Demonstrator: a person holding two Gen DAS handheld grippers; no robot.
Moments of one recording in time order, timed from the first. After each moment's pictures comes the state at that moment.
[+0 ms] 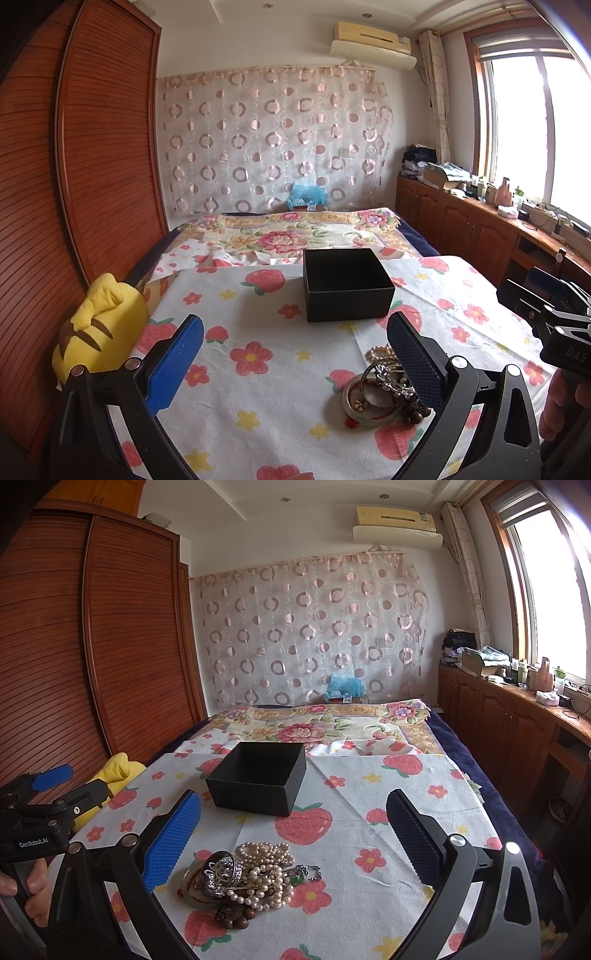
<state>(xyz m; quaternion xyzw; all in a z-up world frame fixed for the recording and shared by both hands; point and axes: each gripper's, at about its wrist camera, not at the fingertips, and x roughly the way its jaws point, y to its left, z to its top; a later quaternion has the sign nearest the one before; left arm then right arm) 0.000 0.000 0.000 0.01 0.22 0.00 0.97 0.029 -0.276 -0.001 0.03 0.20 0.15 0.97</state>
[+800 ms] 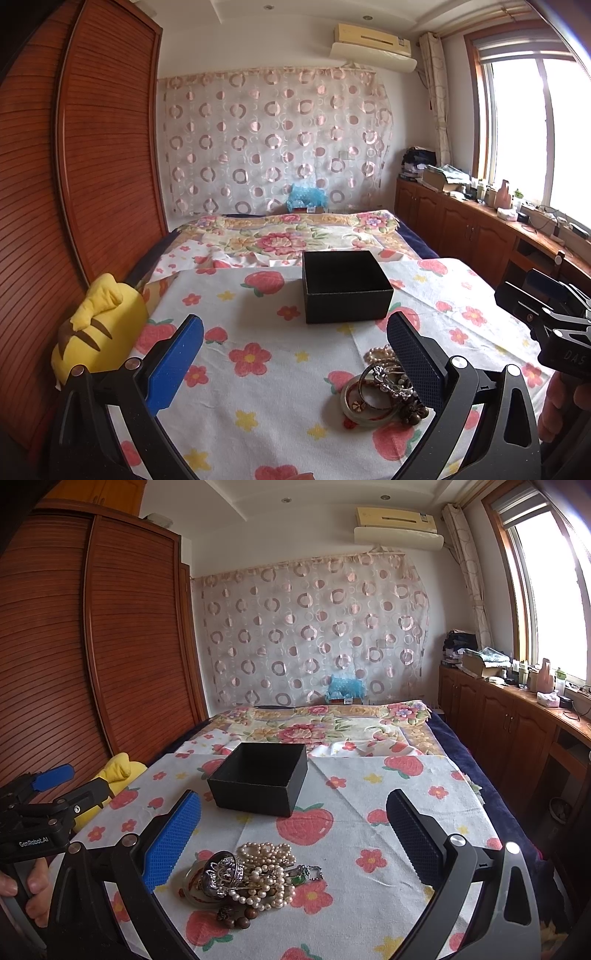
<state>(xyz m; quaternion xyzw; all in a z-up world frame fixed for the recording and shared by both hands) 0.000 0.000 0.000 0.01 0.22 0.00 0.98 0.027 -0.276 0.000 0.03 0.20 0.15 0.97</state>
